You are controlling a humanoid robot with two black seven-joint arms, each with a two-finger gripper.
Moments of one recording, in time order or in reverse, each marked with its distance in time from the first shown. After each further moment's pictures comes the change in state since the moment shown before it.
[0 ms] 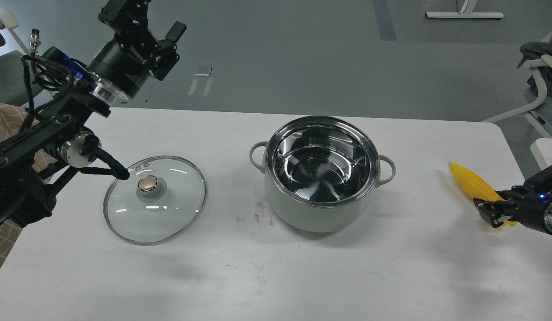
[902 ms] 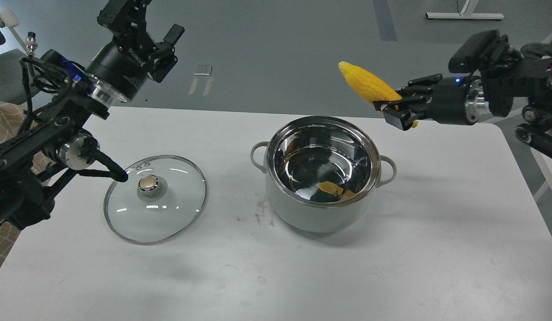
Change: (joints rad) left arm 0.018 0.005 -0.001 -0.002 0.003 0.000 0.000; right arm 0.631 0.159 -0.305 0.368 0.267 0.201 0.000
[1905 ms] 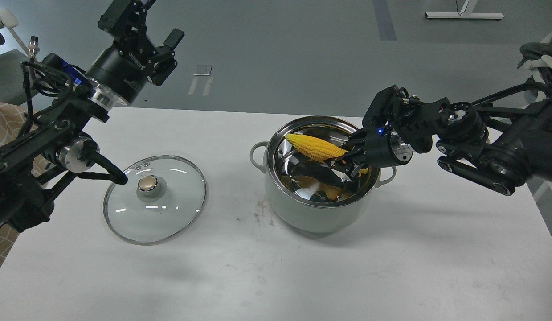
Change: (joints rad) left arm 0.008 0.001 -0.005 0.002 0.004 -0.003 0.000; right arm 0.000 0.255 -0.192 -0.116 0.006 0.000 0.000
